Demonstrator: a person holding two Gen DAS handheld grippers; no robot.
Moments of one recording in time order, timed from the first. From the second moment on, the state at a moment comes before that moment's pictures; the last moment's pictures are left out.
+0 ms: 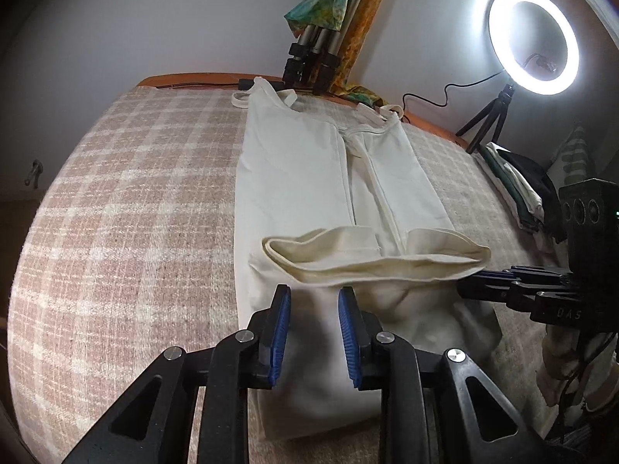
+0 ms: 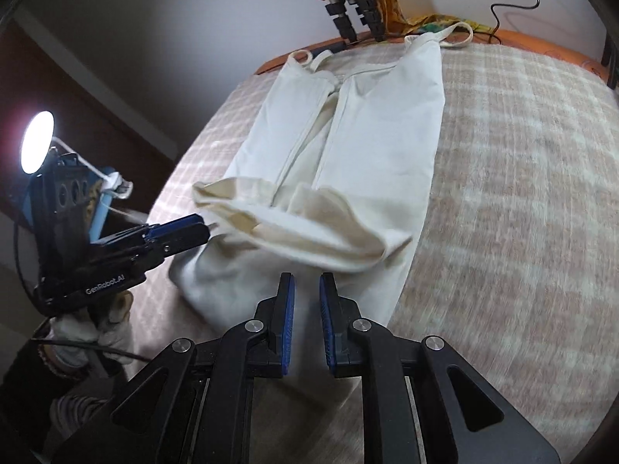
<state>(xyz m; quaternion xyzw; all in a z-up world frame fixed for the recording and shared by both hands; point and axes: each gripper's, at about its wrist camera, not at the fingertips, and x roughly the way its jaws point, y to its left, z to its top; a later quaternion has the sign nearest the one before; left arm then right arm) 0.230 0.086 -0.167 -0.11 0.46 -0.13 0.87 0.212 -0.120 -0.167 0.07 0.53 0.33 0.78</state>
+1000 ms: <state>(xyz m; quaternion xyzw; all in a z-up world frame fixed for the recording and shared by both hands) 0.419 0.124 -0.180 -0.15 0.45 -0.10 0.88 0.385 -0.167 -0.183 0.17 0.49 0.27 0.81</state>
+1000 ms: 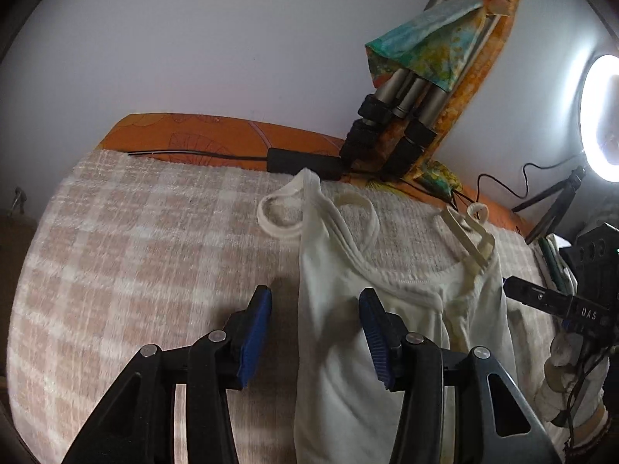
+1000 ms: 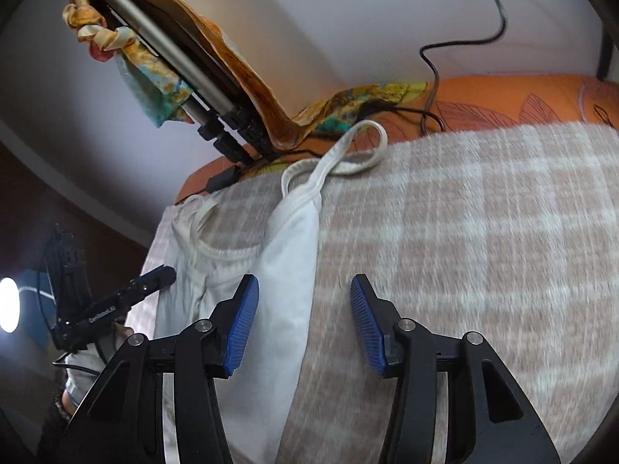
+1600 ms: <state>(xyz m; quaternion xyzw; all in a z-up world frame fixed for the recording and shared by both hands) 0.430 0.120 -0.161 -0.17 0.43 -0.13 0.88 0.395 -0.139 -0.175 0.14 0.47 0.30 0.82</state>
